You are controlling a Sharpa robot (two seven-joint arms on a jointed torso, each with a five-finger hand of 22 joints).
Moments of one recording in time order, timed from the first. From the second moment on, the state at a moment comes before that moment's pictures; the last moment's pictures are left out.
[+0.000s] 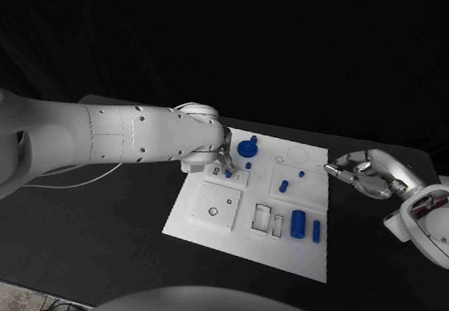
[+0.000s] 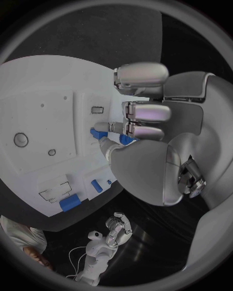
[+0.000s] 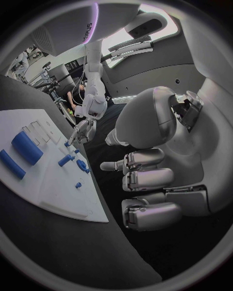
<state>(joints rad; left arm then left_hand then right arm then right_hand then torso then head) 1.28 -0.50 -0.21 1.22 -1.02 0.04 -0.65 1.34 -0.05 0.28 0.12 0.33 1.11 0.05 0.23 0.55 1.47 -0.02 1.57 1.31 1.46 -0.08 1.57 1.31 0.02 1.47 0.03 1.41 1.31 1.25 -0.98 -0.24 1.53 -1.12 -0.37 0.13 1.07 0.12 -0.08 0.29 0.31 0.86 0.09 0.32 0.80 1.46 0.02 1.57 1.31 1.47 -0.03 1.57 1.31 0.01 1.46 0.08 1.52 1.31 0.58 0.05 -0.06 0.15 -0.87</state>
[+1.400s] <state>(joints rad) 1.28 -0.51 -0.22 1.24 -1.10 0.05 -0.59 1.34 -0.06 0.29 0.13 0.31 1.10 0.06 0.23 0.56 1.47 -0.02 1.57 1.31 1.46 -0.08 1.57 1.31 0.02 1.47 0.03 1.41 1.31 1.24 -0.99 -0.24 1.53 -1.12 -0.37 0.13 1.08 0.12 -0.09 0.29 0.31 0.85 0.10 0.32 0.80 1.46 0.02 1.57 1.31 1.47 -0.03 1.57 1.31 0.01 1.46 0.08 1.52 1.31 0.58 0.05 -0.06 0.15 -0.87</state>
